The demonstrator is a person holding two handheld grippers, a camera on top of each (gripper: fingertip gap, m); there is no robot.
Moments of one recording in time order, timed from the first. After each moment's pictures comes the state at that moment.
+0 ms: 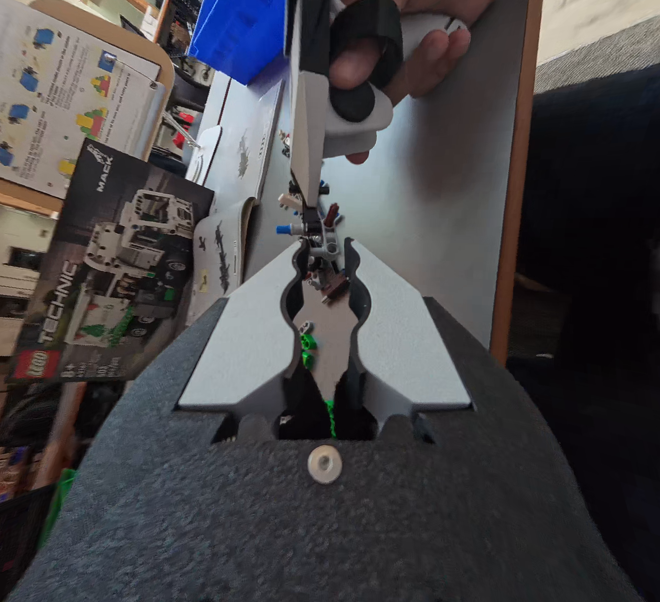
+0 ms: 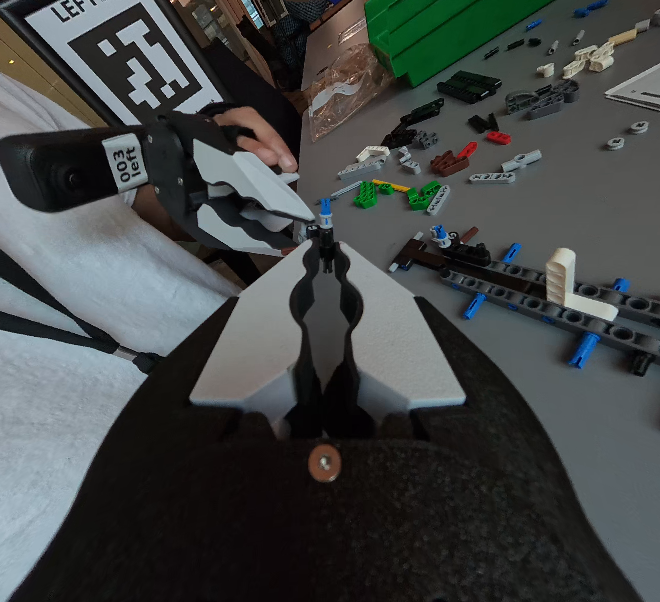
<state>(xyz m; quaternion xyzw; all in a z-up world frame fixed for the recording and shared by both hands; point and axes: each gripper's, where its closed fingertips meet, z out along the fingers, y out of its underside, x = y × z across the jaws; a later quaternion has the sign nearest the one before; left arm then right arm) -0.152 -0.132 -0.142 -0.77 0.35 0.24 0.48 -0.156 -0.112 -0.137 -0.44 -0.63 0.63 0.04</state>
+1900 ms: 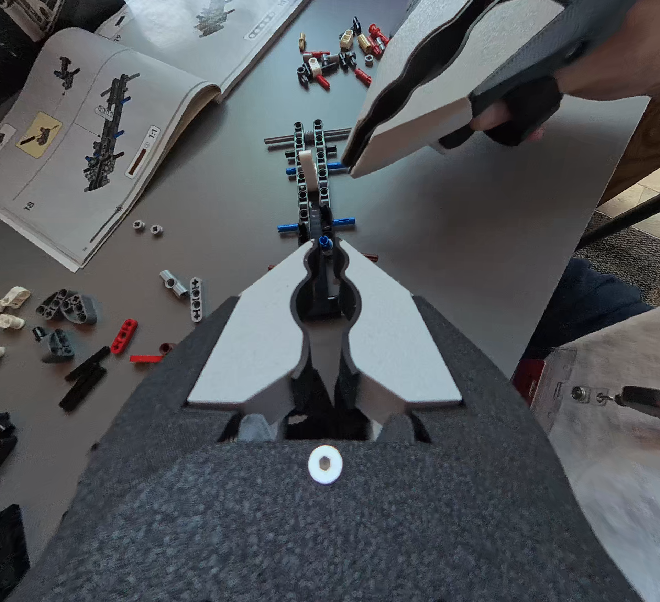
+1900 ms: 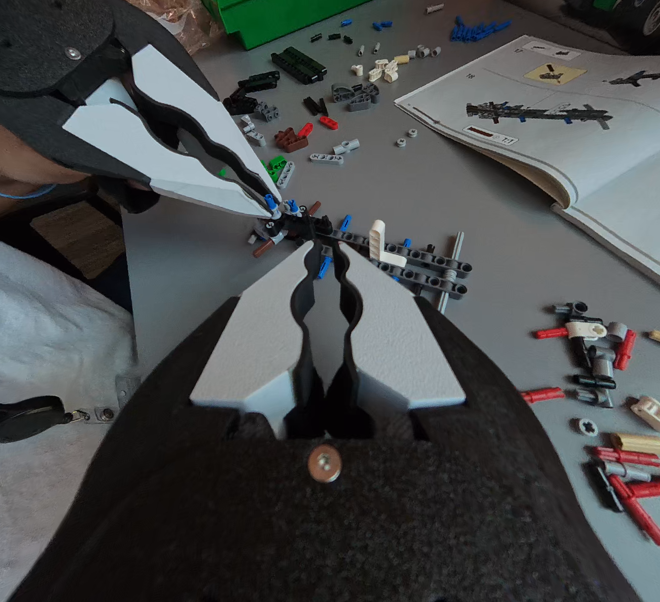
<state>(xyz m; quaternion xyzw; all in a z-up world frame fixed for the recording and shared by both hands) -0.188 -0.080 -0.166 -0.90 0.08 0.01 0.43 -0.176 -0.041 -0.161 -0.51 -0.68 0.46 0.24</state>
